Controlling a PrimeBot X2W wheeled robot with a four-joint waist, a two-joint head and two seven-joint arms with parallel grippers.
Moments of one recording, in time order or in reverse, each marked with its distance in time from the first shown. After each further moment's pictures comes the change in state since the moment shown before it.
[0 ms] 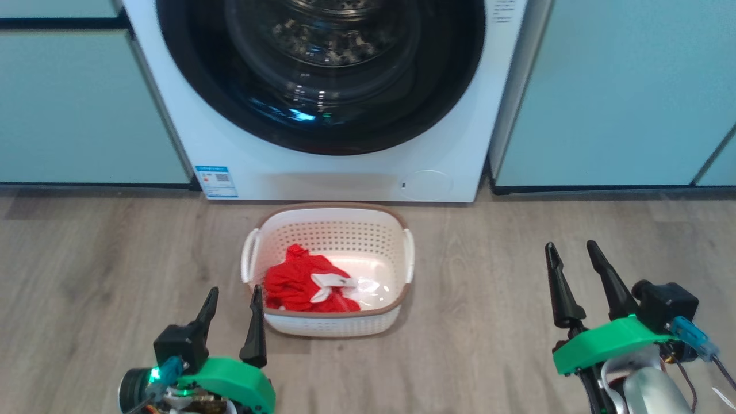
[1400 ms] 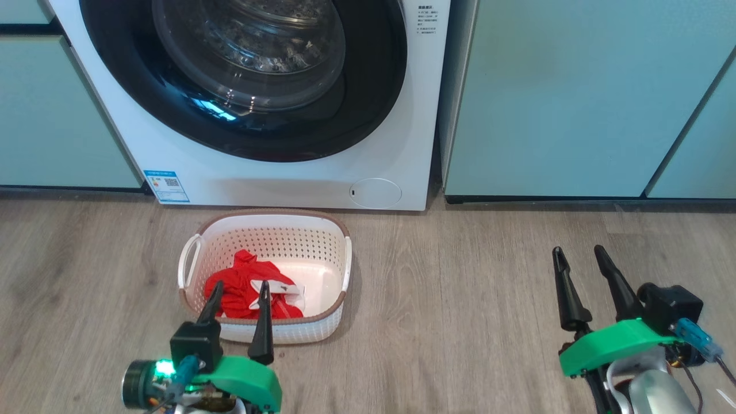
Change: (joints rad) left arm -0.001 -0.005 -0.019 -0.028 0.098 0.032 0.000; right arm -0.001 -0.007 -0.022 0.026 -0.013 0.000 0.000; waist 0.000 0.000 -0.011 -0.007
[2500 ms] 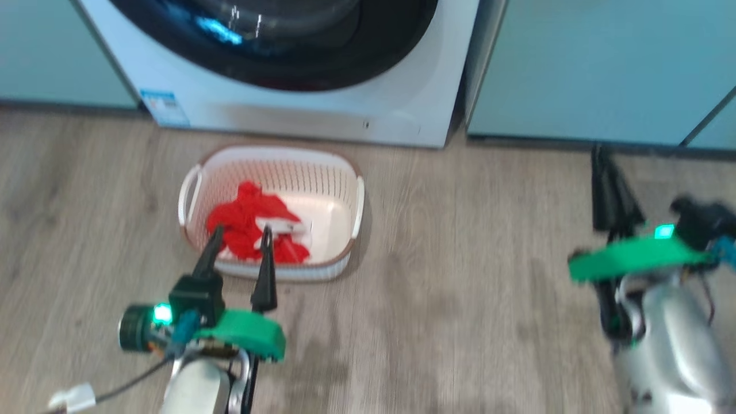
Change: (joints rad) left arm -0.107 0.000 -0.013 -0.041 0.027 0.011 0.000; right arm -0.195 -0.001 -0.009 -0.054 0.079 0.000 -0.001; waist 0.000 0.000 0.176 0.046
